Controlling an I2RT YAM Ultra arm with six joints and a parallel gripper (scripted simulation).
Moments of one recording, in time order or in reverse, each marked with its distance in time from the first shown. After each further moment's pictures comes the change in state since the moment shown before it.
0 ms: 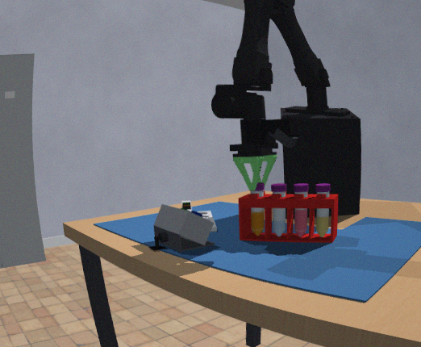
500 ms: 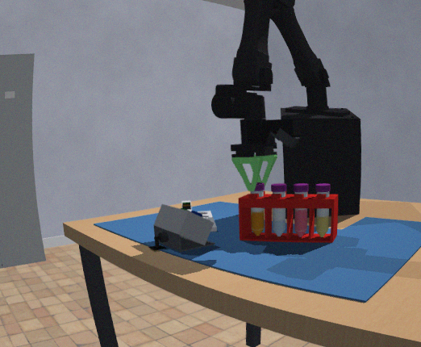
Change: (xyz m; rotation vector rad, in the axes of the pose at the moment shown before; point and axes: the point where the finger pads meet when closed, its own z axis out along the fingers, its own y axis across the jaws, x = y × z) arm 0.001 0.000 0.000 -0.001 0.004 -0.109
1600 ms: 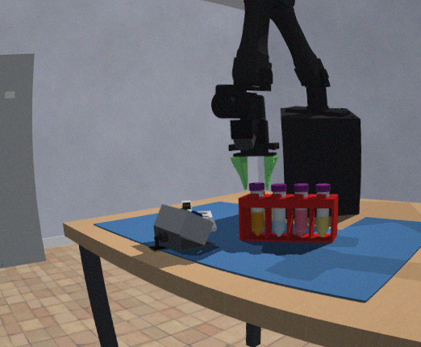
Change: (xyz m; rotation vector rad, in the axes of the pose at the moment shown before) arm 0.000 0.000 0.000 0.000 0.000 1.309
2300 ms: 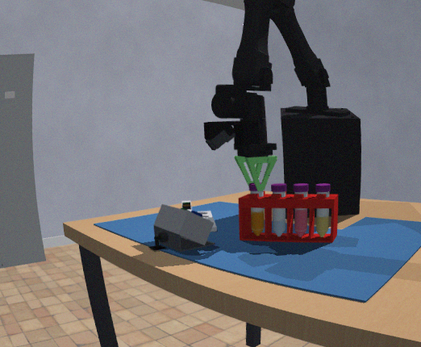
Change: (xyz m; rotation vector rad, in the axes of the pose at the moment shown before) arm 0.000 0.000 0.000 0.000 0.000 0.971
